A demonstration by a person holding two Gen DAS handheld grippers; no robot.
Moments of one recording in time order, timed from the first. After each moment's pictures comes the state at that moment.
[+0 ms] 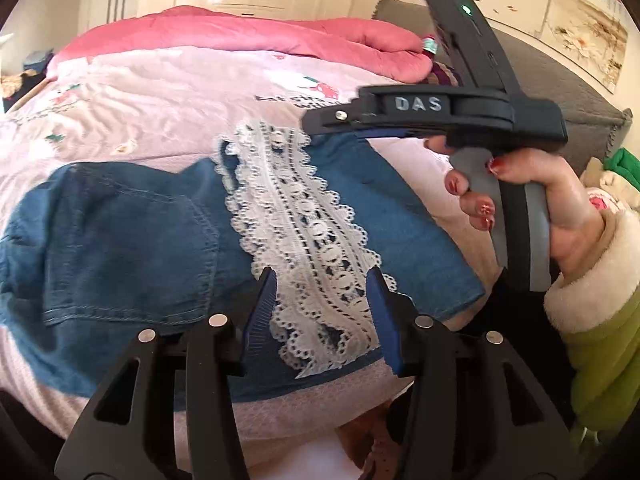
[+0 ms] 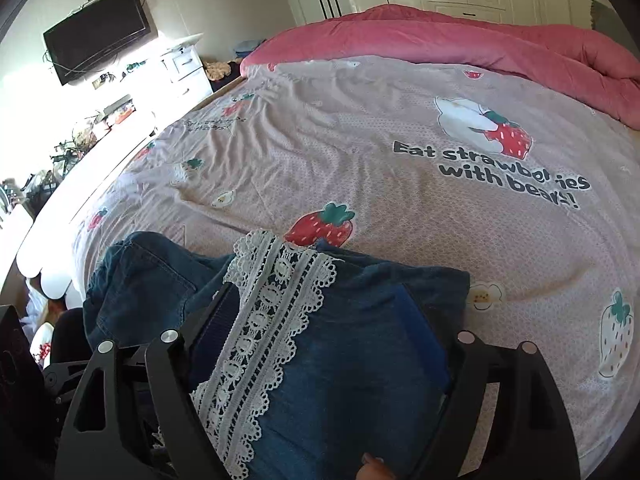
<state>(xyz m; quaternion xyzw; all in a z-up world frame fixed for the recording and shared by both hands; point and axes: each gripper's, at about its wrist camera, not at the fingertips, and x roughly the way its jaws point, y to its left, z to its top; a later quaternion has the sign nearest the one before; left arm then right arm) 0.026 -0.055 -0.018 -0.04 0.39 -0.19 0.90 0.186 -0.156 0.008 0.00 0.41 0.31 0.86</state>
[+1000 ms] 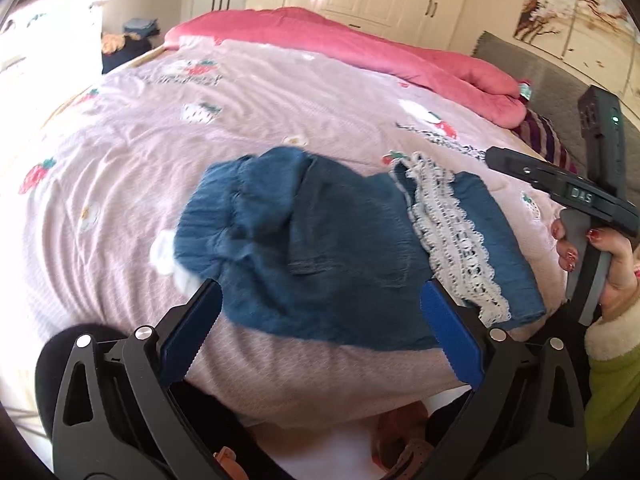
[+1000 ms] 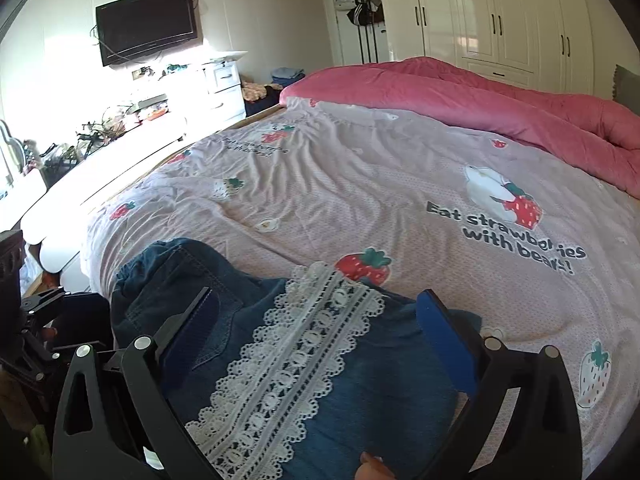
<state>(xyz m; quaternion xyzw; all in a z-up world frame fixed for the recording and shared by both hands) -0.011 0.058 0.006 -0.10 0.39 -0.02 0.91 0.144 -0.130 0.042 -0.05 0.33 0.35 0.88</state>
